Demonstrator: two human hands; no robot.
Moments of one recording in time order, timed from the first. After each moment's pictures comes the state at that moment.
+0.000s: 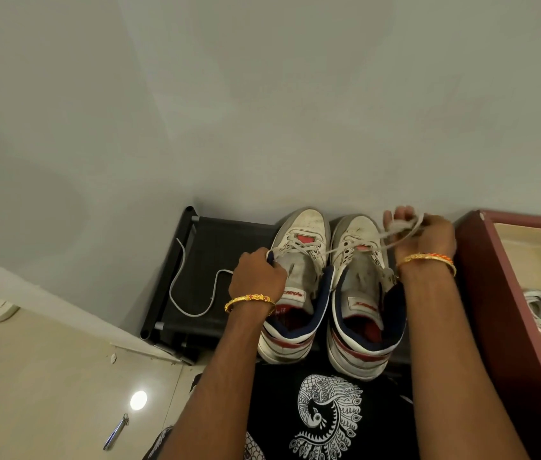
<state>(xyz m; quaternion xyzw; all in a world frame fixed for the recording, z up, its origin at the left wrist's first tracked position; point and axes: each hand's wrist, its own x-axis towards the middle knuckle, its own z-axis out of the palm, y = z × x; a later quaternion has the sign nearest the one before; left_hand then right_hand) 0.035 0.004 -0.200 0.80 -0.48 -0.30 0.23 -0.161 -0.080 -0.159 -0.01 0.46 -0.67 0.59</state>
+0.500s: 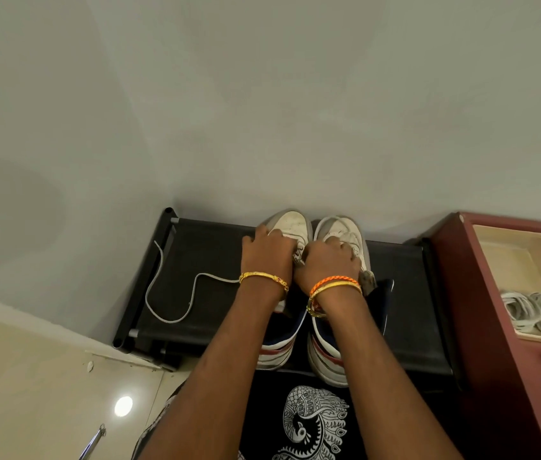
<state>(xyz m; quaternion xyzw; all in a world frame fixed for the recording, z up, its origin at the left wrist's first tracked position) 0.002 -0.033 -0.187 0.70 -0.71 -0.08 0.01 -0.090 -0.032 -0.170 -0.69 0.70 0.01 0.19</state>
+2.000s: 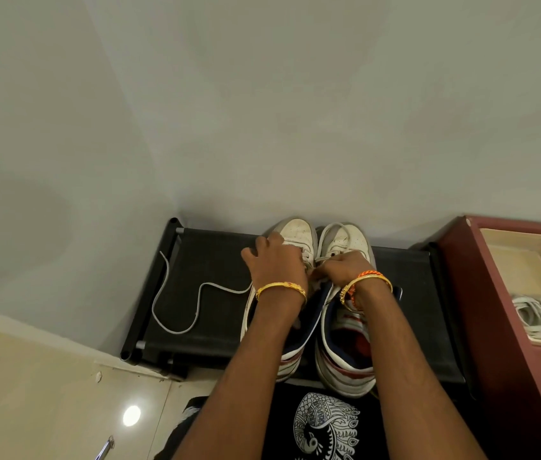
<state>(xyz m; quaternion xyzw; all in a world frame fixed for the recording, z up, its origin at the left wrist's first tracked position) -0.015 -0.030 -0.184 0.78 -0.61 -0.11 0.08 -0.122 -0.056 -0.179 -0.51 0.69 -0.13 0.49</state>
